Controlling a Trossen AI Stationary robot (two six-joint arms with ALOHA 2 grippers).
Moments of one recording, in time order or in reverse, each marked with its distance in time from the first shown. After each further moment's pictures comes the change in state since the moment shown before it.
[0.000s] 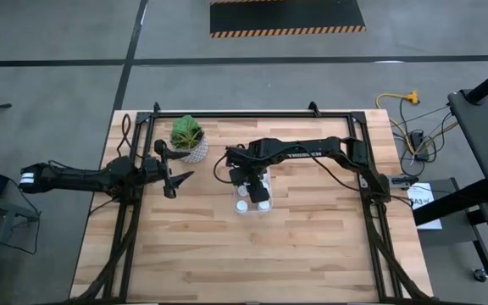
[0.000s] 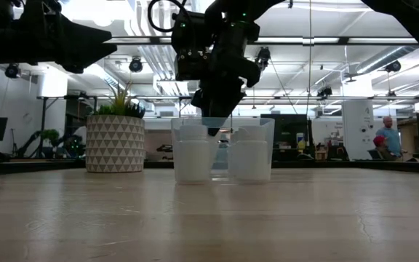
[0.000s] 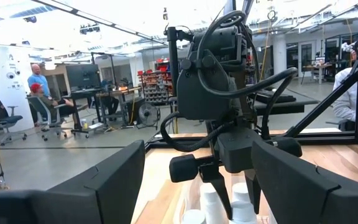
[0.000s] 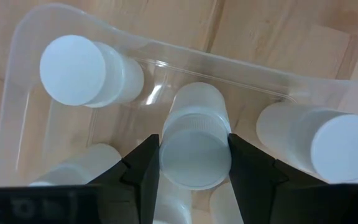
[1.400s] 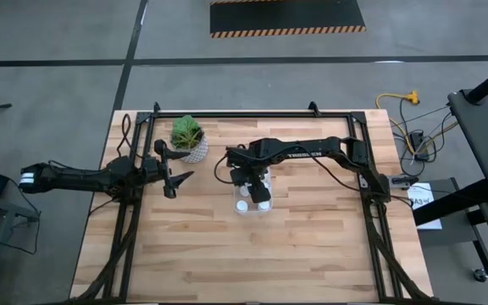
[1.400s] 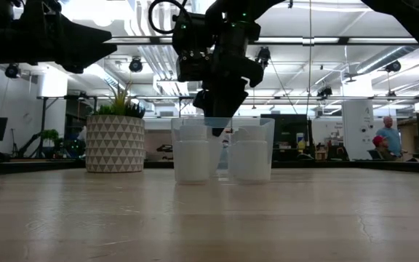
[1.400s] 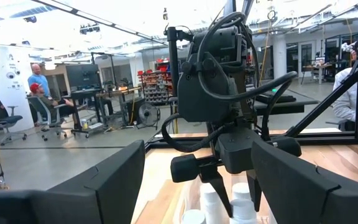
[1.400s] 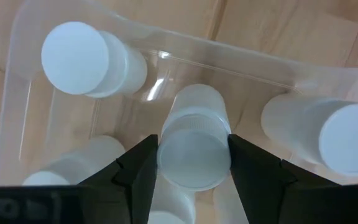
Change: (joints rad) left arm 0.000 0.000 0.000 0.000 0.000 0.000; right arm 0.000 0.000 0.000 -0.026 0.000 -0.003
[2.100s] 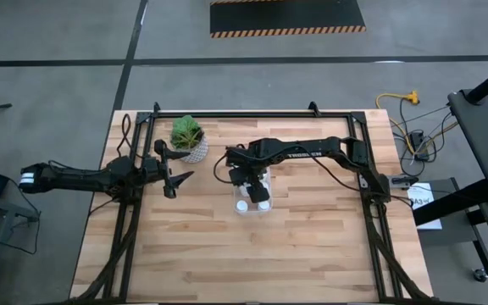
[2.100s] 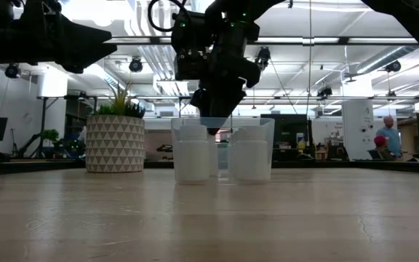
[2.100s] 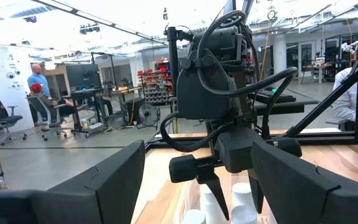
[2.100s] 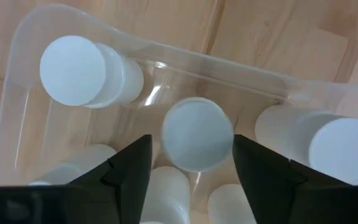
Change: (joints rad) left arm 0.000 0.000 0.000 0.000 0.000 0.000; right arm 0.000 0.000 0.000 0.031 0.000 -0.010
